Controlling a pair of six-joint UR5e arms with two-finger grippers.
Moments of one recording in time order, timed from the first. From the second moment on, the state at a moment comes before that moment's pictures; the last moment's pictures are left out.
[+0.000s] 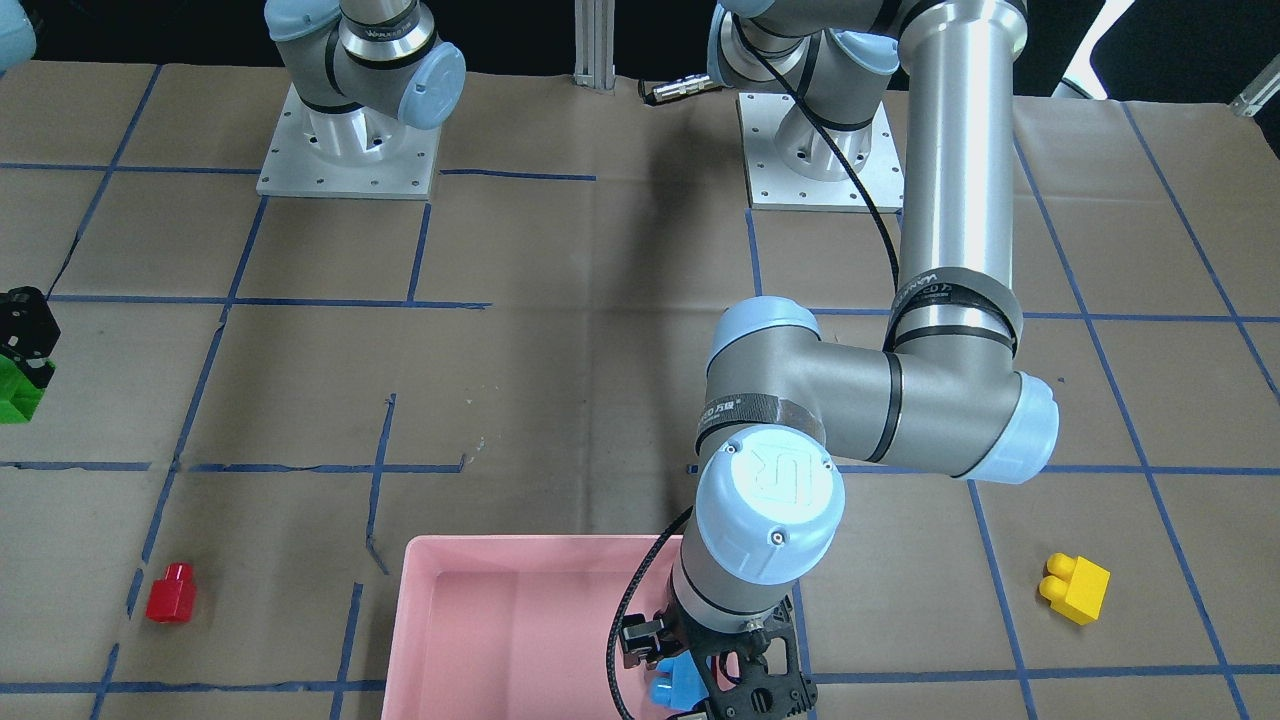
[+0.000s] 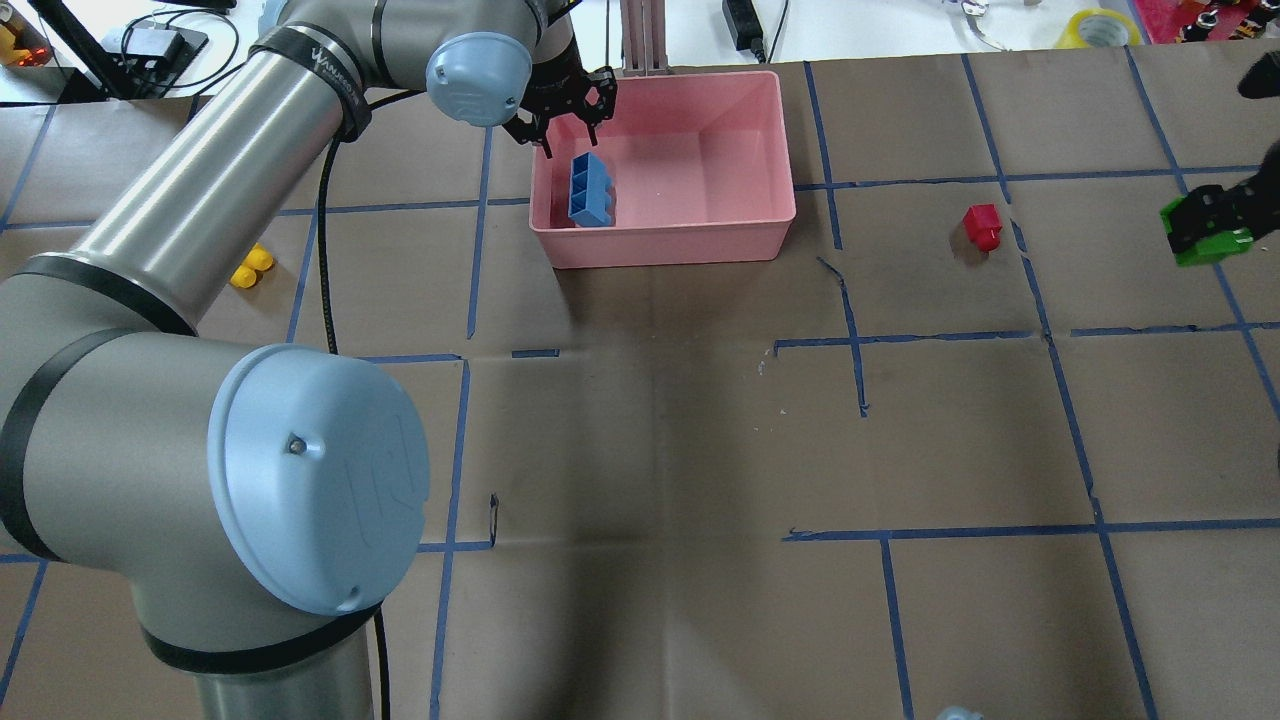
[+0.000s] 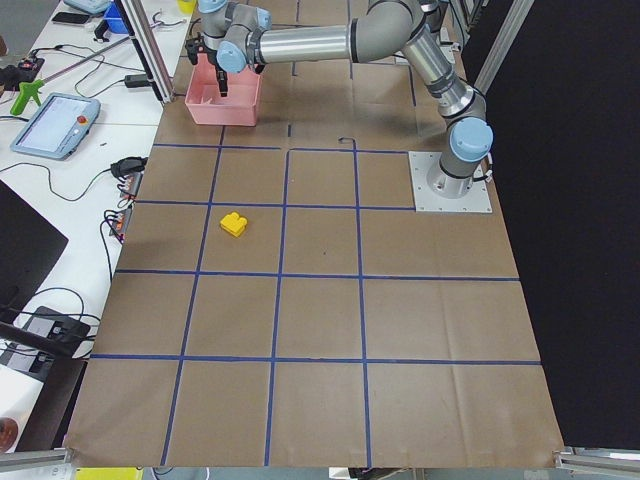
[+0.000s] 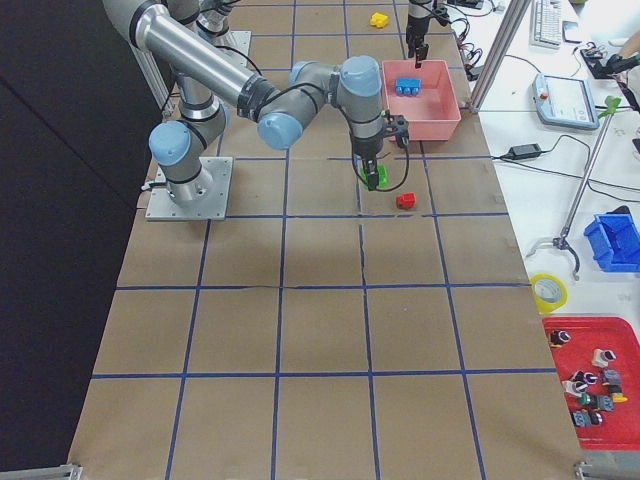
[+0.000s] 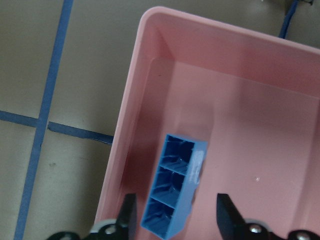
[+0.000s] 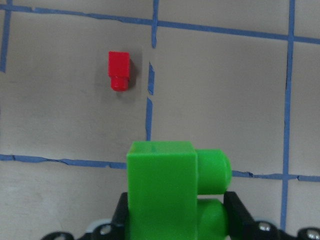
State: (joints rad) left arm -1.75 -2.33 -1.01 -1.23 1.56 -0.42; right arm 1.12 -1.48 1.74 -2.05 -1.51 -0.54
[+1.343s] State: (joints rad) left arm -1.25 -2.15 -1.04 -1.43 1.51 0.29; right arm 1.64 -1.11 1.34 -2.08 -1.17 0.07
